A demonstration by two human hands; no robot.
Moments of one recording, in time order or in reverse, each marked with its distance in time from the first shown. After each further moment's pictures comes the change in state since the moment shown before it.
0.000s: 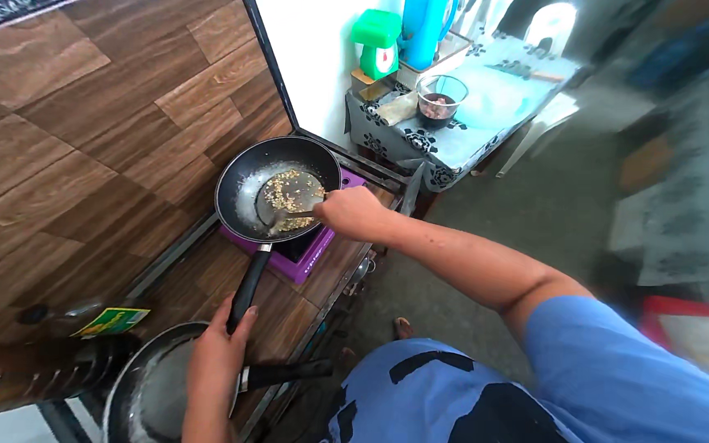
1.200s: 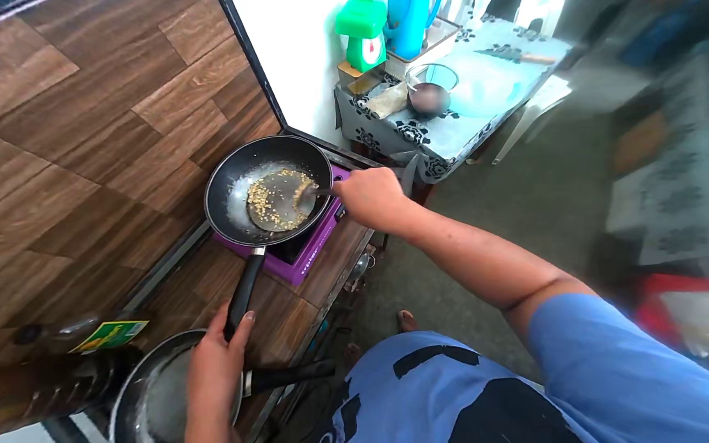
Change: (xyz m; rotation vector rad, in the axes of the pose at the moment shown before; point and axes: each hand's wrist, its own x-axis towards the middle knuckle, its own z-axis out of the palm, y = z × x) left_hand 0.001 -0.001 0.003 0.004 0.003 0.004; right_hand -0.030 0.021 -0.016 -0.040 0.072 0.261
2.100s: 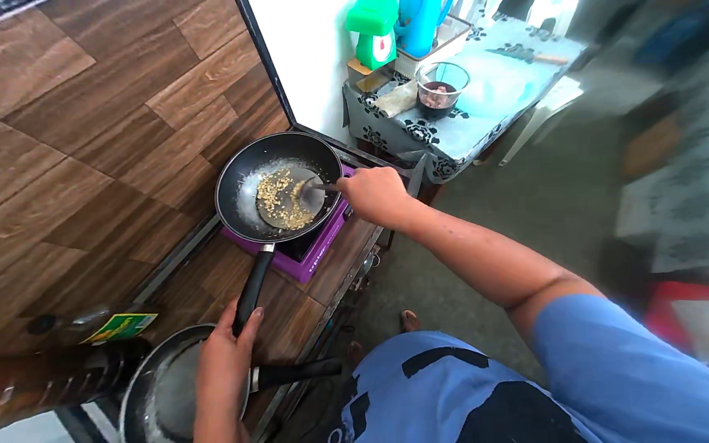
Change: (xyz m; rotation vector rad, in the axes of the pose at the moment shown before) left_hand 0.002 0.000 -0.004 -0.014 -0.013 -0.011; right_hand 0.021 -0.001 0.014 0.022 0.033 -0.030
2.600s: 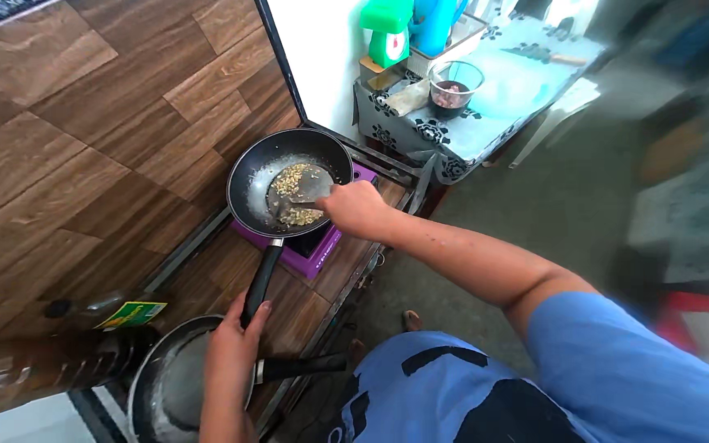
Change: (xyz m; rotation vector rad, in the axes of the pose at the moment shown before) left_hand 0.003 -0.003 -0.001 -0.007 -0.006 0.013; right_hand 0.013 -0.041 0.012 0.020 -0.054 -0.215
